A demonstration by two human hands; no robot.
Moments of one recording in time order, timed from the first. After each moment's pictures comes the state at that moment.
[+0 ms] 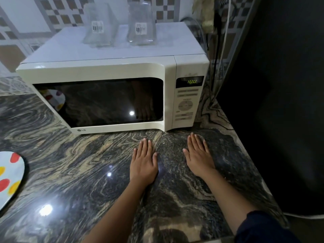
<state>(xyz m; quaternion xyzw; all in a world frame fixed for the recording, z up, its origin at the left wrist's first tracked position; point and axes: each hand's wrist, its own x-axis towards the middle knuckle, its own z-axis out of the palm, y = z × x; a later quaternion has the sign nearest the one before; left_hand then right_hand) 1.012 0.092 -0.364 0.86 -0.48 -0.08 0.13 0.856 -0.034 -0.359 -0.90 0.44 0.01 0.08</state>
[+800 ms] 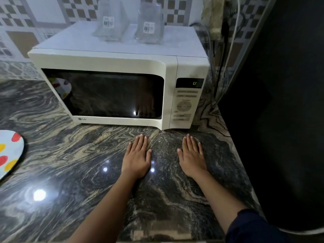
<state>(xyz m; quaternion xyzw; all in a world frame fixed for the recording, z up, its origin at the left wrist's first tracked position) 1.012 0.091 -0.363 0.87 -0.48 -0.08 0.13 0.856 -0.041 -0.360 -0.91 0.41 0.02 0.08</state>
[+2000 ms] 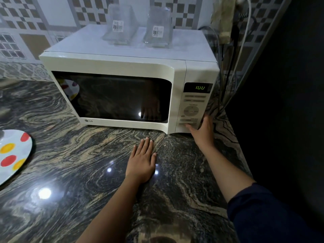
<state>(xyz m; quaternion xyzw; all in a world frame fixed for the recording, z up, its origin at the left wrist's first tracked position) 1.014 0.091 -0.364 0.86 -0.48 -0.07 0.15 0.901 -0.102 -0.301 -0.75 0.45 -0.35 0.35</state>
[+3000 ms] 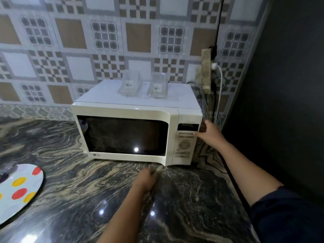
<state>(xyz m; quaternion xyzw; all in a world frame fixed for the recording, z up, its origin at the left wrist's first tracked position) 1.025 0.067 -0.299 0.85 -0.43 -0.20 0.24 0.878 -0.127 -0.156 -0.82 0.42 -0.24 0.31</state>
